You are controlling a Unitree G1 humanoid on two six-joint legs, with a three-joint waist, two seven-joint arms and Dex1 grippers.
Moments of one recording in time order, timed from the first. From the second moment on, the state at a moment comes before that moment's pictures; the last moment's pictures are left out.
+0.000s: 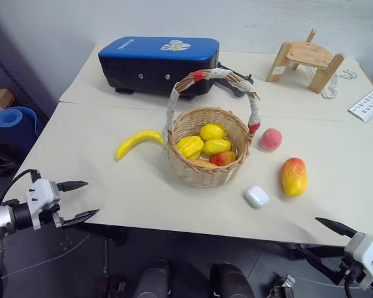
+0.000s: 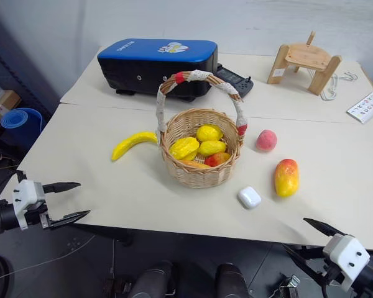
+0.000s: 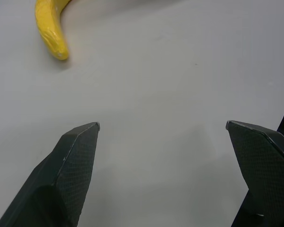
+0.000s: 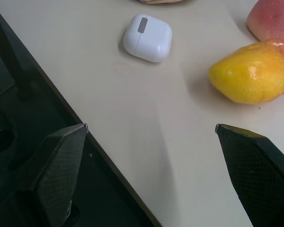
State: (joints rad) left arm 0.06 0.88 0.35 0.20 -0.37 -0.14 -1.17; right arm 0.67 -0.62 -0.52 -0.29 0.35 -0.24 0.94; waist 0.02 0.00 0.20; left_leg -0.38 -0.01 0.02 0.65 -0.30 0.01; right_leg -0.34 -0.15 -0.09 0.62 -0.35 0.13
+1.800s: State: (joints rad) left arm -0.21 0.74 0.04 -0.35 -0.59 0.32 -1.16; right arm 0.32 -0.69 -0.45 -0.68 0.66 0.63 0.71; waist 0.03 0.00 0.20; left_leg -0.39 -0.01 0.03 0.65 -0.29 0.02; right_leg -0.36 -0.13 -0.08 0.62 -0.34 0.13
